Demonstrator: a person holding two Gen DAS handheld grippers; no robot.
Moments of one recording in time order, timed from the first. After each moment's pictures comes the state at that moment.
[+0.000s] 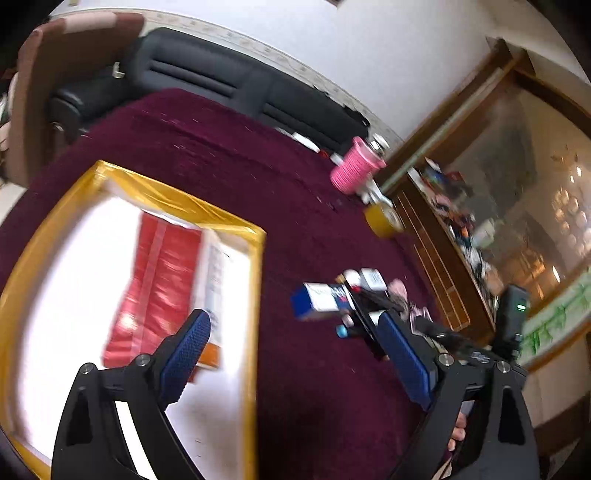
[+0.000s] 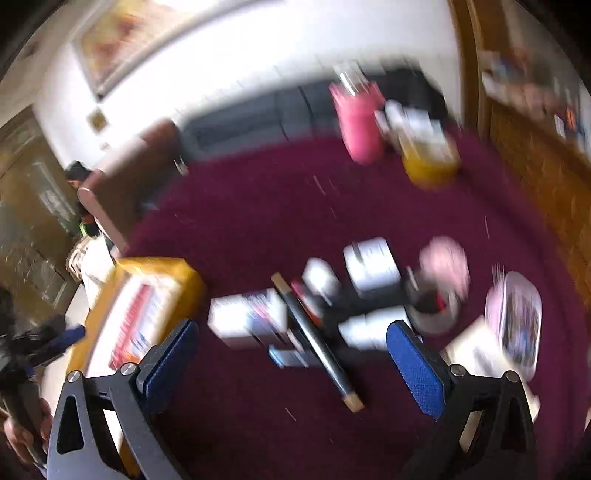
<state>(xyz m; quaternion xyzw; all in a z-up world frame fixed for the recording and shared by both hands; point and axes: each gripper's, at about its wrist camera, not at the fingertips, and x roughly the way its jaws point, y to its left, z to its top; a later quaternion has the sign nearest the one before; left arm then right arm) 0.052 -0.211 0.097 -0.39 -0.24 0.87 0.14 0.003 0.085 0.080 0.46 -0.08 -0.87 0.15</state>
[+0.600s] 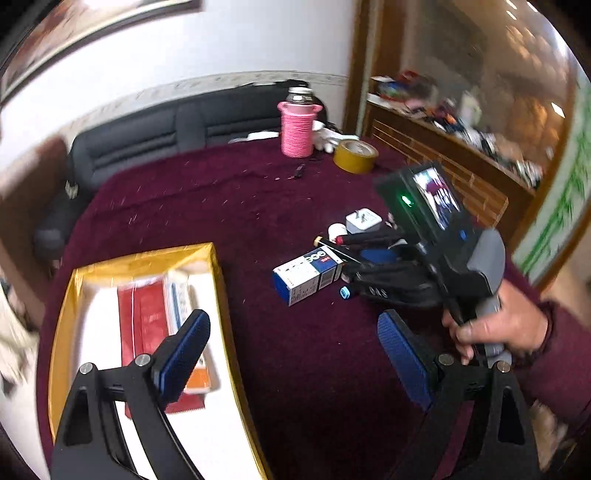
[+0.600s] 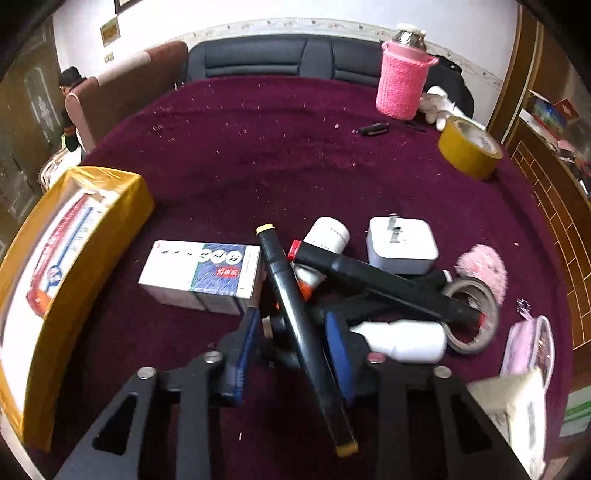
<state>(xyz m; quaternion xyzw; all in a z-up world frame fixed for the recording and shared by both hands) 0.064 -0.115 0.109 -0.37 0.06 0.91 0.17 -0.040 0.009 0.025 0.47 0.09 -0.87 0.14</state>
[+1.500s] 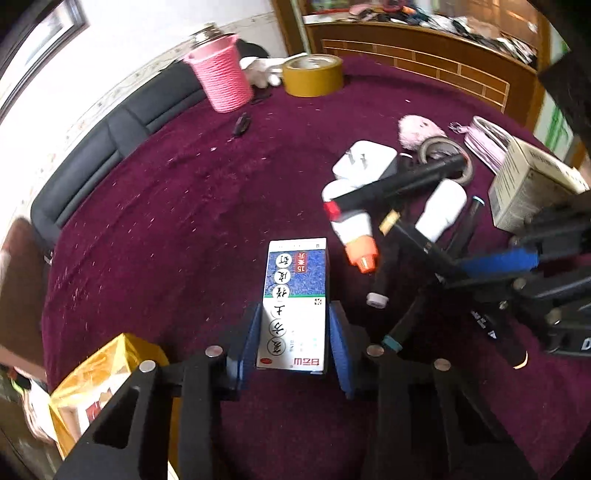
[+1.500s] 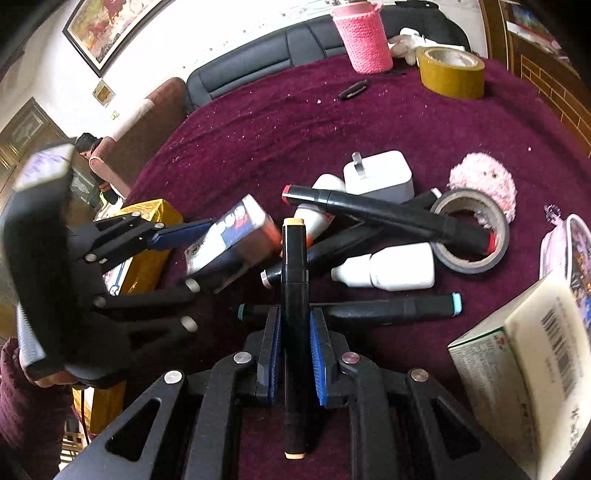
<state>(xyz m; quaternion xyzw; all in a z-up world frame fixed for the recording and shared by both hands) -0.048 -0.029 0.028 -0.44 0.24 0.84 0.20 -0.022 0.075 0.020 0.51 -0.09 -0.83 0.21</state>
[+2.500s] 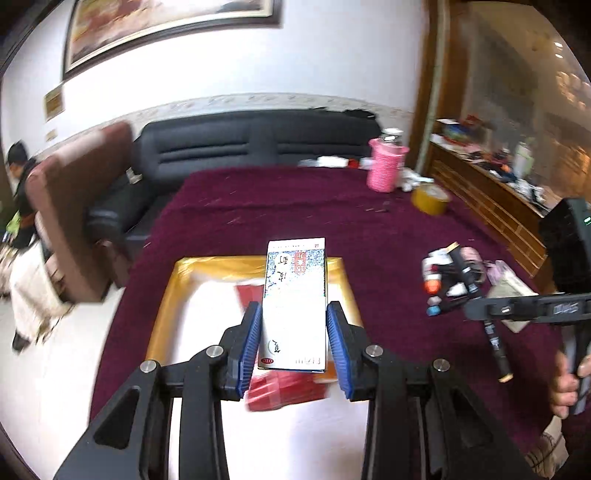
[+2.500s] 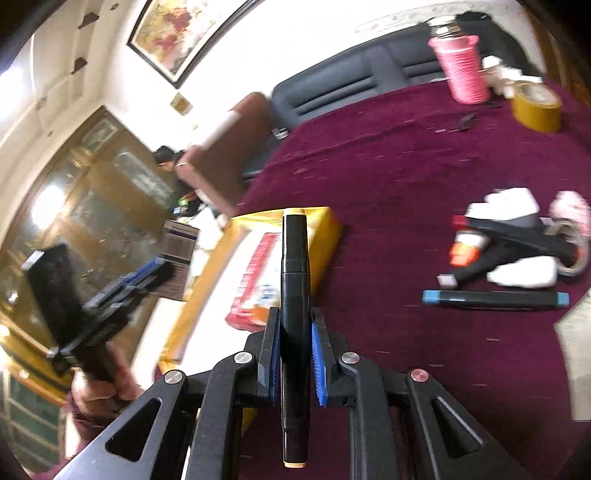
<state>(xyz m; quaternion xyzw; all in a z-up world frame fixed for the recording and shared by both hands) 0.078 -0.245 0.135 -0.35 -0.01 0.94 0.05 0.032 -0.010 0.094 0.46 -0.17 -0.79 0.38</state>
